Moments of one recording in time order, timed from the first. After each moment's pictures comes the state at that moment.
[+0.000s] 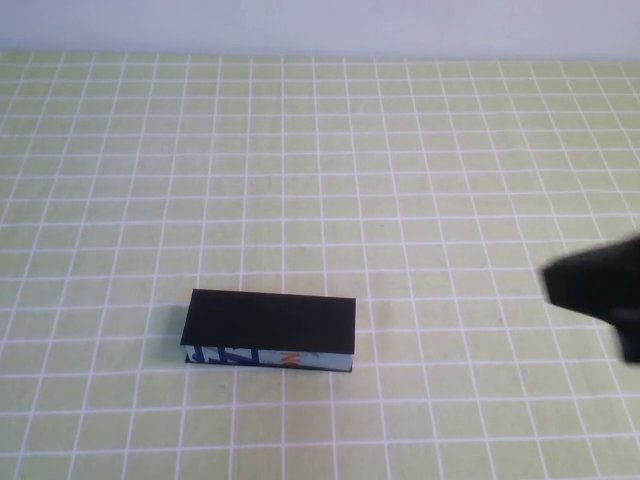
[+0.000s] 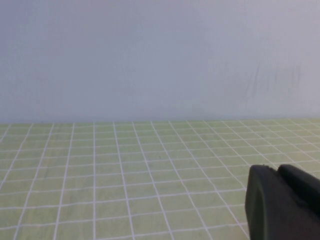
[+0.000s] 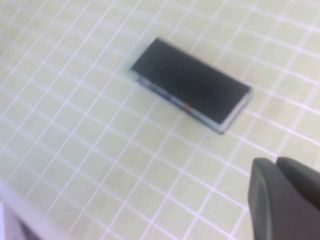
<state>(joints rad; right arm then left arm) 0.54 0.95 -1.10 0.35 0.96 -0.10 -0.26 0.01 0.03 -1.31 -0.05 1.28</state>
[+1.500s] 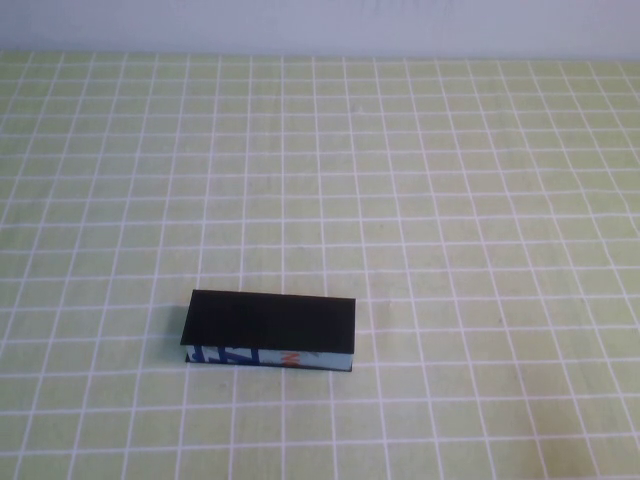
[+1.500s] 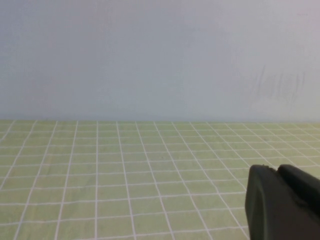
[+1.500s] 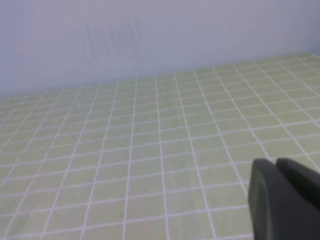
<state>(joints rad) 0.05 0.00 0.03 -0.05 0.10 0.24 -0.26 0.01 0.03 -1.34 -0.07 1.28</state>
